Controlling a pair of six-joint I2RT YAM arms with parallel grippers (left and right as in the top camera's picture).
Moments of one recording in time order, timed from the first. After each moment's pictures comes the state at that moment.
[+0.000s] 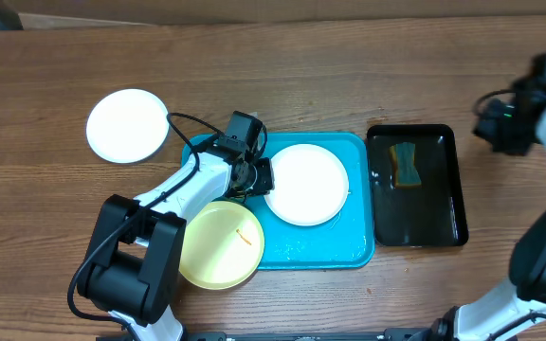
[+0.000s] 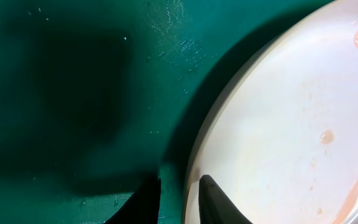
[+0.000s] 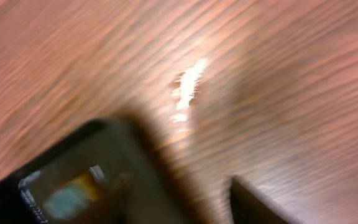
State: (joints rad) left arm -0.39 1.83 1.07 -0.53 0.21 -0.52; right arm -0.35 1.85 1.49 -0.93 -0.12 0.26
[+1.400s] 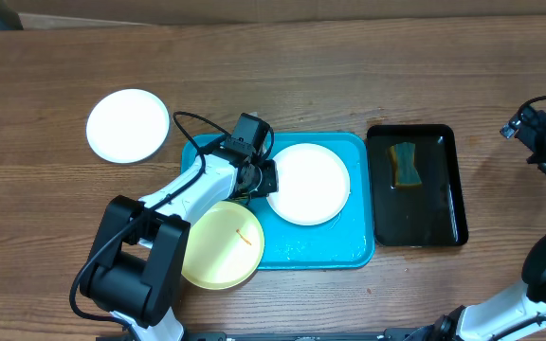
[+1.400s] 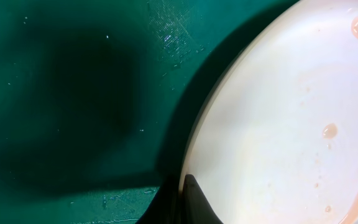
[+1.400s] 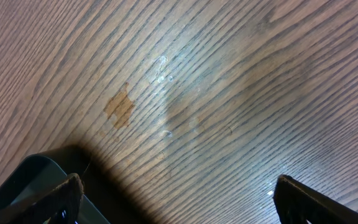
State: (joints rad) left arm -0.42 1.83 1.07 -0.53 0.17 -0.52; right arm -0.51 1.85 1.49 -0.94 -0.11 0.28
